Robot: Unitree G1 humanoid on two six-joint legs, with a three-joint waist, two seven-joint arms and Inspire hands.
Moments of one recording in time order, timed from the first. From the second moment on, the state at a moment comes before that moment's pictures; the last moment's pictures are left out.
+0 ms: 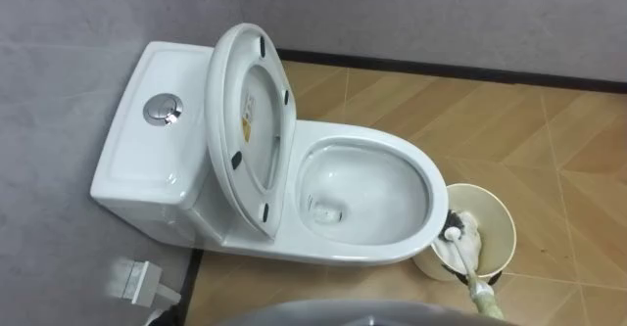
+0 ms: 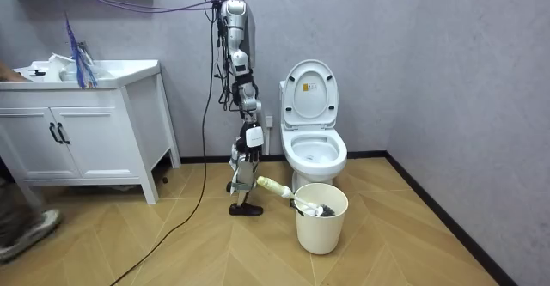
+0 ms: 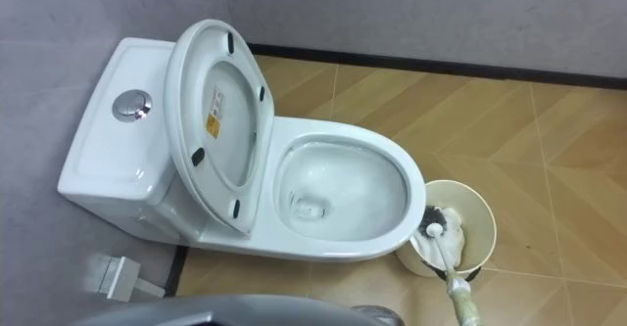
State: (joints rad) left arm 0.22 0.18 0.03 1.03 0.39 0.17 0.02; right arm 0.14 -0.19 0.06 1.24 -0.36 0.15 0.08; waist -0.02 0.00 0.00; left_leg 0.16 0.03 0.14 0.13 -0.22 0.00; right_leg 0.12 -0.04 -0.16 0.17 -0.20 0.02
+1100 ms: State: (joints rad) left arm 0.19 0.16 0.01 1.06 0.34 -0.02 0.15; right arm 0.13 -0.19 0.02 0.95 -0.28 -0.10 -0.25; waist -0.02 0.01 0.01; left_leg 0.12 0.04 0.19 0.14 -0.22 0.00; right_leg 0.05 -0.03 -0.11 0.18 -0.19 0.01
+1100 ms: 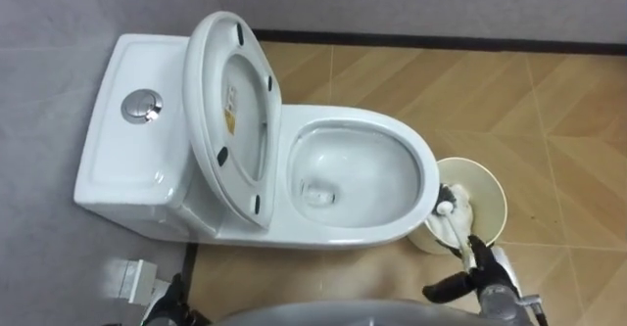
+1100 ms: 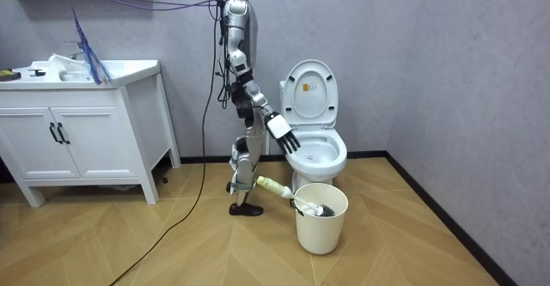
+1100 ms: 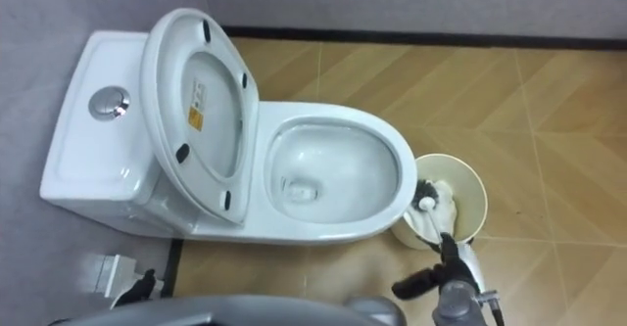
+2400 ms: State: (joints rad) left arm -0.06 0.19 -0.05 1.16 0.19 -0.12 0.17; right arm -0.21 -0.26 0.01 1.29 0.08 -0.20 -0.50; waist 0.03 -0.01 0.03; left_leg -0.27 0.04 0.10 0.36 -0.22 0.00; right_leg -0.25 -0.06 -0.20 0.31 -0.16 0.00
